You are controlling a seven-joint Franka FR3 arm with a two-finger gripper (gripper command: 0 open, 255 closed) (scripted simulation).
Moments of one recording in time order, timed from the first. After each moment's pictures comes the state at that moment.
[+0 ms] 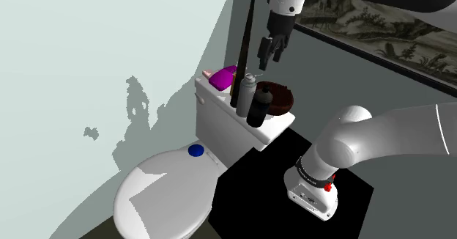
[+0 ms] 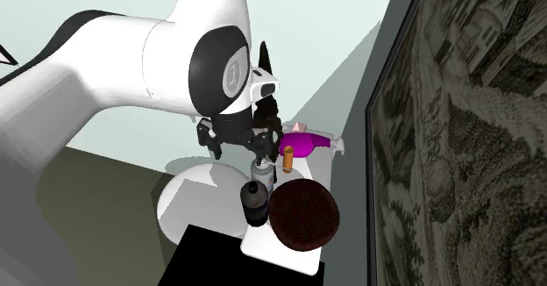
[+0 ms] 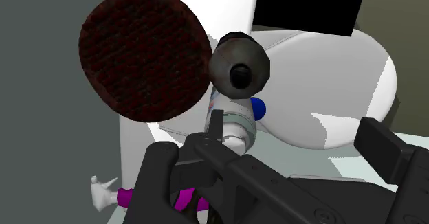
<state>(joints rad) 0.01 -0.74 0.04 -2.35 0.02 1.55 -0.04</state>
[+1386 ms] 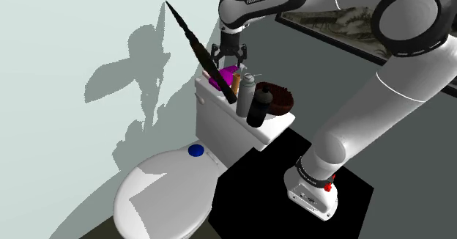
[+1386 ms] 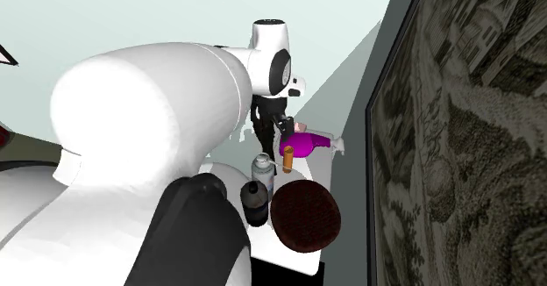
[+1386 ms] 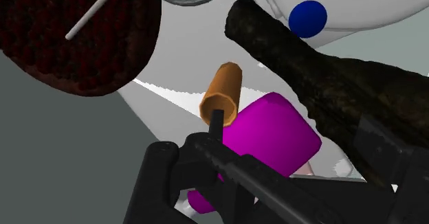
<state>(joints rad) -0.17 -0.08 0.17 -2.09 -0.06 1.96 0.68</state>
